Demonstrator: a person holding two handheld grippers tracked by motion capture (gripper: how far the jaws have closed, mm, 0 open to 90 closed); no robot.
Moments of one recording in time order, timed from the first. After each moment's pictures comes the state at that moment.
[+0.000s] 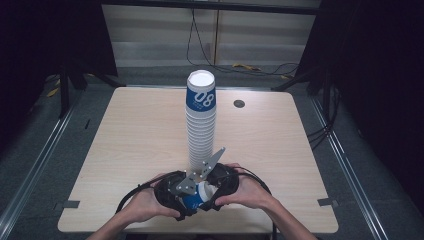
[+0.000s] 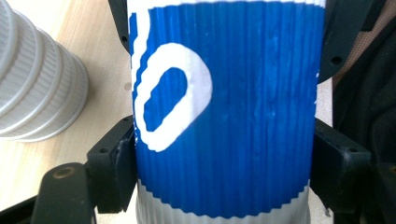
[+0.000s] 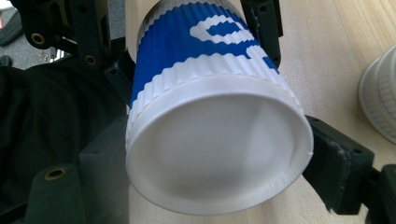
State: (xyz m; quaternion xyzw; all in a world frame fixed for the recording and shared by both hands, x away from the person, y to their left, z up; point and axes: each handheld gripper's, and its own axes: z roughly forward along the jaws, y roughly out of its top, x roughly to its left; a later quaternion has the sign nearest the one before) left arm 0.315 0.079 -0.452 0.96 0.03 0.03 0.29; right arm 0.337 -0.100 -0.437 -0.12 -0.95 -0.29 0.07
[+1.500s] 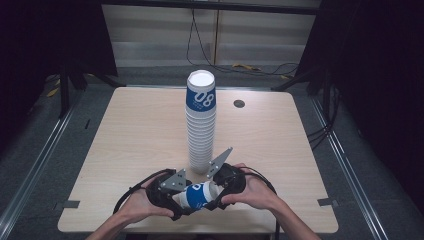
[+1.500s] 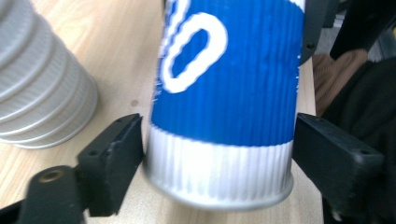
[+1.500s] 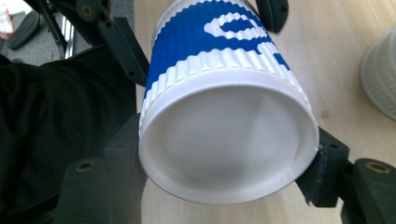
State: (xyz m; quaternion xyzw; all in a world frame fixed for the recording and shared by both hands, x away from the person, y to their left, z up) left arm 0.319 0.101 -0.455 0.92 0.06 0.01 0.40; right arm 0.333 -0.116 -0.433 -0.13 -0.95 -0.29 0.08
